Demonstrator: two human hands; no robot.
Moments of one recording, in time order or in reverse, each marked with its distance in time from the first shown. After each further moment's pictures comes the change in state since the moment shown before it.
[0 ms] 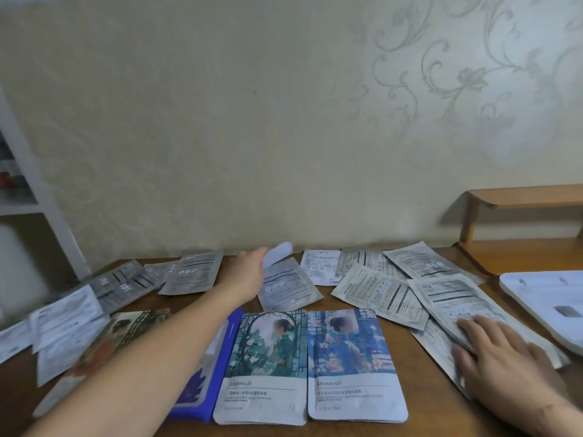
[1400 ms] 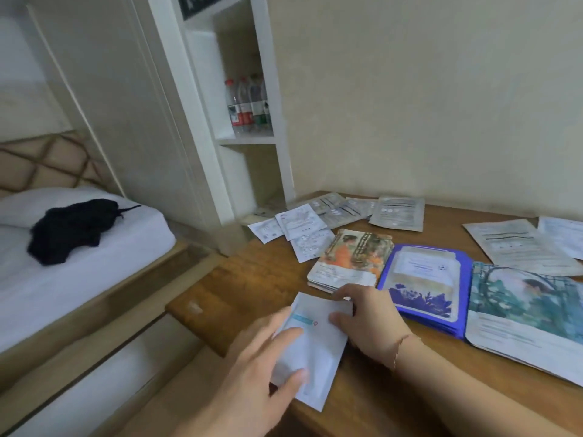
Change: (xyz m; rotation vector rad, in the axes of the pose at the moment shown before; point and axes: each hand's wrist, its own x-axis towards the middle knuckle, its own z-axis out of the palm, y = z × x) left_hand -0.391 -0.125 -0.156 -0.019 -0.127 -0.385; right_hand -0.158 -0.413 0.029 0.616 -0.479 -0.756
